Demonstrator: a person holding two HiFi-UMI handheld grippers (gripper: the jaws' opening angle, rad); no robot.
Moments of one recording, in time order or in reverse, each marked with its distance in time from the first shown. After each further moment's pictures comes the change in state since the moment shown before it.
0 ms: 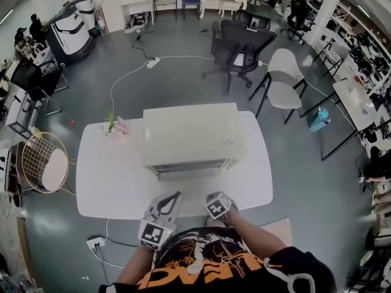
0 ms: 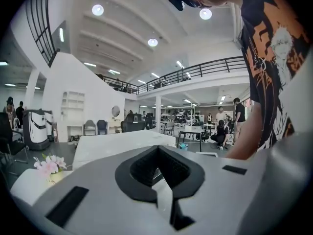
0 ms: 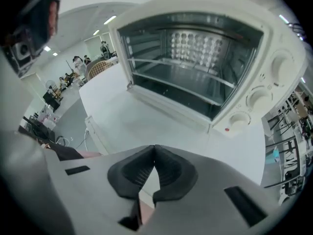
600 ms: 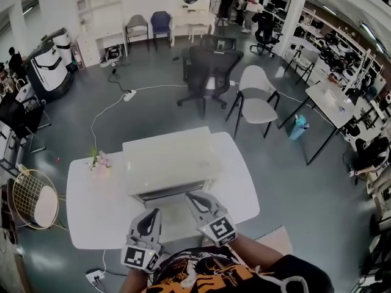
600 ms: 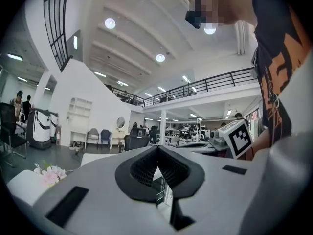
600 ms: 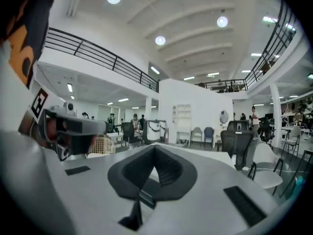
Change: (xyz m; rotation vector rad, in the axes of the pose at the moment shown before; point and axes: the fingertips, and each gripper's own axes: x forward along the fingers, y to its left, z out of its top) left arm -0.019 0.017 0.077 -0.072 -0.140 0.061; right arm -0.266 0.012 0.189 -0.071 -1.051 -0.093
